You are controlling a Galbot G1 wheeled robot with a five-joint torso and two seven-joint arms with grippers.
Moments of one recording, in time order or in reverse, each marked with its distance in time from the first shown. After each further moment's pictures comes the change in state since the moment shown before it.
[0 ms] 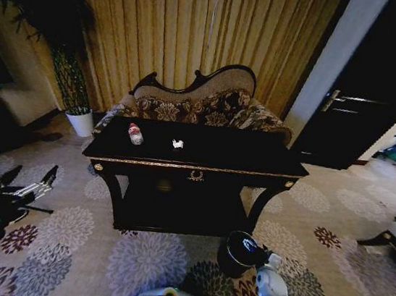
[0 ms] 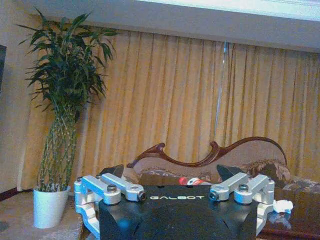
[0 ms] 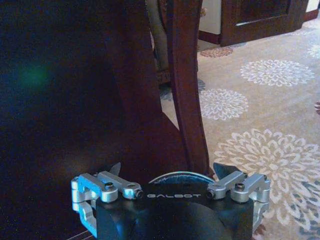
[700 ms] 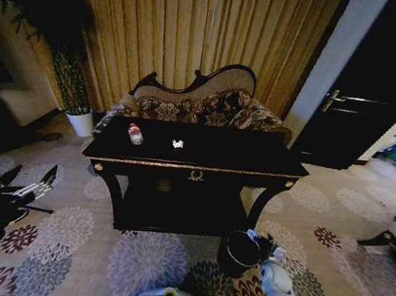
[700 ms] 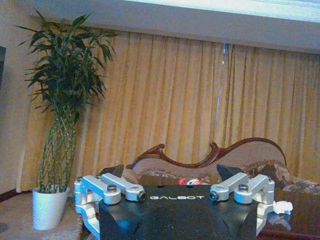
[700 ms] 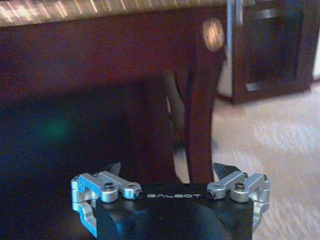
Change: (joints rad) left arm -0.001 0.001 0.003 -0.001 0.000 -0.004 -0.002; right arm -0.021 -0.025 0.045 0.191 -0.034 0.087 -0.032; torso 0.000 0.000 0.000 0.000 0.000
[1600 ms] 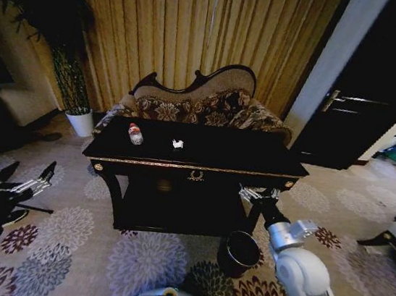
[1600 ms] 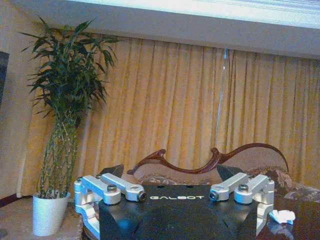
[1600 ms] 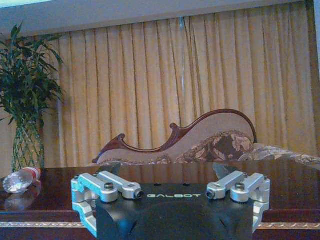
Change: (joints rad) left arm -0.016 0.017 -0.011 -0.018 -0.022 0.016 -0.032; right arm -0.175 -0.104 -0.027 0.875 0.053 -0.269 0.012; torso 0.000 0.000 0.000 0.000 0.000
